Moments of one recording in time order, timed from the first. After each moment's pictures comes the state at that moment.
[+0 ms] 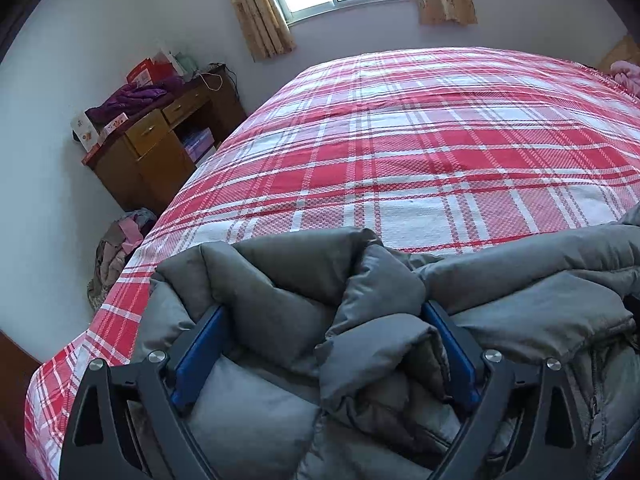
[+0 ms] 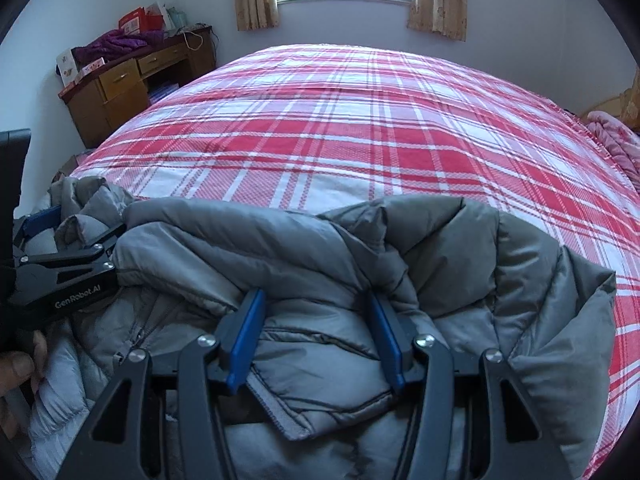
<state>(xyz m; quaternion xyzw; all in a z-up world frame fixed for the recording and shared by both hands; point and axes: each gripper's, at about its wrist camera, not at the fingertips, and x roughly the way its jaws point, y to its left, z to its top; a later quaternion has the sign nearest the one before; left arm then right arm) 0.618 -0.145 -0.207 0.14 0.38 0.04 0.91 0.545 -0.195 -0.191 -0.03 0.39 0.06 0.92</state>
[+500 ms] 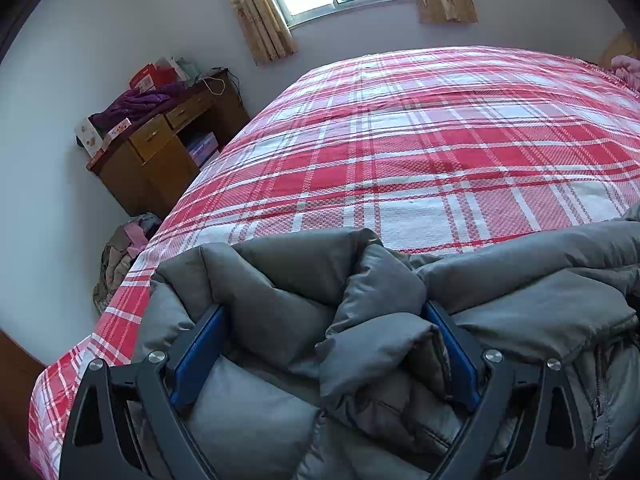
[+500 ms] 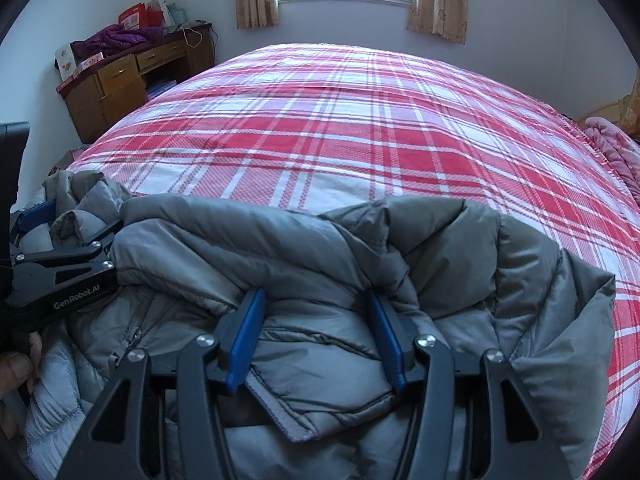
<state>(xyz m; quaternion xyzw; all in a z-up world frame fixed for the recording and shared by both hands) 0.619 -0.150 -0.209 0.15 0.37 0.05 0.91 0.549 -0.193 -0.192 -0.04 0.39 0.05 0.92</state>
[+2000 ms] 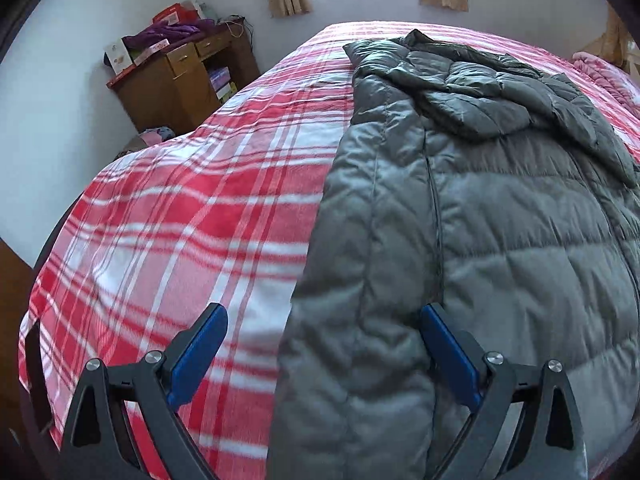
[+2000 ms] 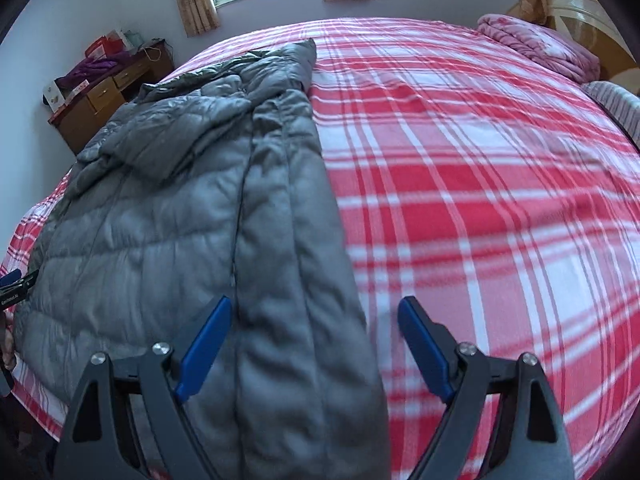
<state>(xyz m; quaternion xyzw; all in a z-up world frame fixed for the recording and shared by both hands) 0.212 0.041 -0.209 0.09 0.44 0.01 0.89 0.142 -0.365 -0.206 0.07 0.42 -0.01 0.90</state>
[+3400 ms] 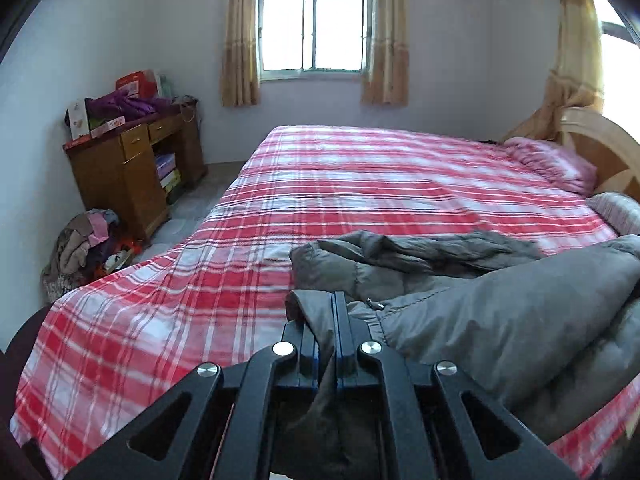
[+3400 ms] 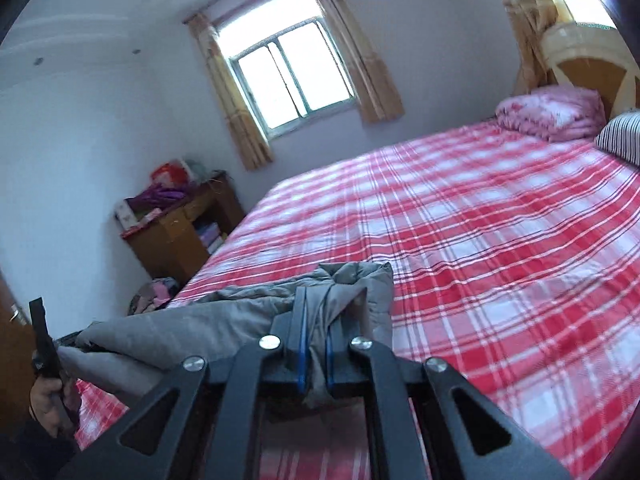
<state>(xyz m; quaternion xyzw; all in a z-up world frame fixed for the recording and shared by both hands) 0.288 0.034 -0.072 0.03 0.30 -0.12 0.95 0.158 -0.393 -0.049 0.16 0.19 0.05 0.97</state>
